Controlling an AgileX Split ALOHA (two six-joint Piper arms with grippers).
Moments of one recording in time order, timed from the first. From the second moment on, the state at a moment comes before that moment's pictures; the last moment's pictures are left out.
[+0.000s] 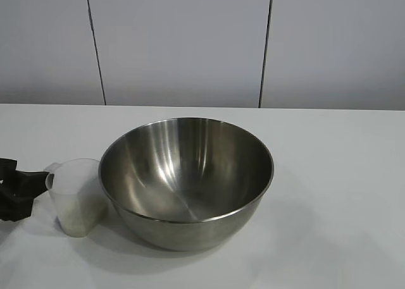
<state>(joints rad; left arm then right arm) -0.14 1.92 -0.25 0.27 -1.15 0.10 -0.07 -0.02 -0.47 0.02 1.08 -0.03</state>
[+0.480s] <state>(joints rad) -0.14 2.06 -0.25 0.33 -1.15 0.11 -0.07 -0.02 -0.47 0.02 1.08 -0.03</state>
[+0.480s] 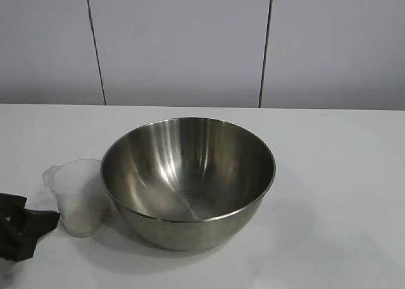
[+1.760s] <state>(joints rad) -0.14 2.09 -0.37 0.29 -1.16 0.15 -0.07 -0.02 -0.47 0.02 1.08 -0.03</state>
